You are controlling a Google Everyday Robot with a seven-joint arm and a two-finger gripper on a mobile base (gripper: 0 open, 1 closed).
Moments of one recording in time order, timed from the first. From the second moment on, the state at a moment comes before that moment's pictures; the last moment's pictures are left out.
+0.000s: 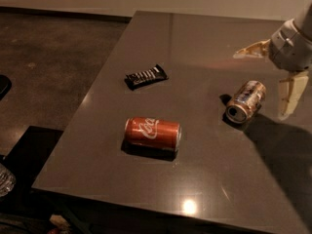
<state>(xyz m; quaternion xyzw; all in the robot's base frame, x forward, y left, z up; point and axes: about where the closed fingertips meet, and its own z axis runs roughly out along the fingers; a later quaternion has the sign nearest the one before) 0.517 -0.236 0.911 -0.82 0.55 0.01 0.16</state>
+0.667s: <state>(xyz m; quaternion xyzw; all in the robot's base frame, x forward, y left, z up) 0.517 -0.229 0.870 -0.89 0.44 0.01 0.11</state>
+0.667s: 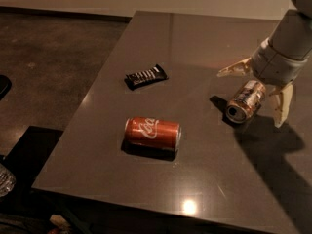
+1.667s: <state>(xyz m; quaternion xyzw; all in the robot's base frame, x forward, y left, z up) 0.527 -0.235 0.854 -0.93 0.37 -0.01 0.05</state>
